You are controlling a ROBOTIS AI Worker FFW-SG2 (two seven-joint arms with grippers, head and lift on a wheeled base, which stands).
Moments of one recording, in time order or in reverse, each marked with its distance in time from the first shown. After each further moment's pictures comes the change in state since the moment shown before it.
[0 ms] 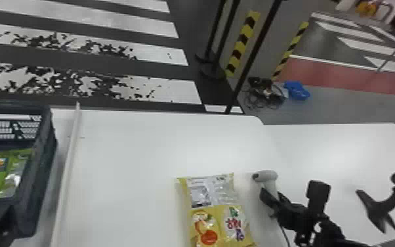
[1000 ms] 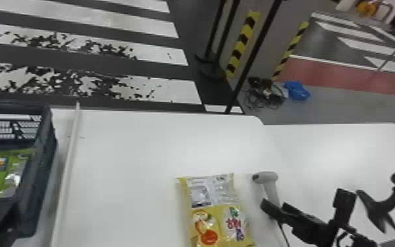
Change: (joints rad) left arm -0.031 0.007 -0.013 0.027 0.001 0.003 0.000; right arm 0.159 0.022 -0.167 -0.279 -0.206 0.296 0.227
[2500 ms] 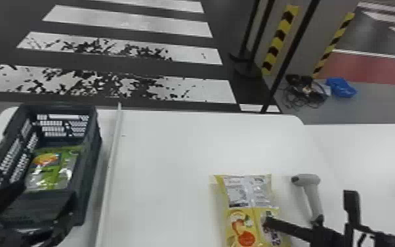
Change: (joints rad) left arm -0.073 0.000 -0.028 0.084 0.012 0.003 0.003; right arm -0.150 -0.061 0.129 0.085 0.056 0.417 0.229
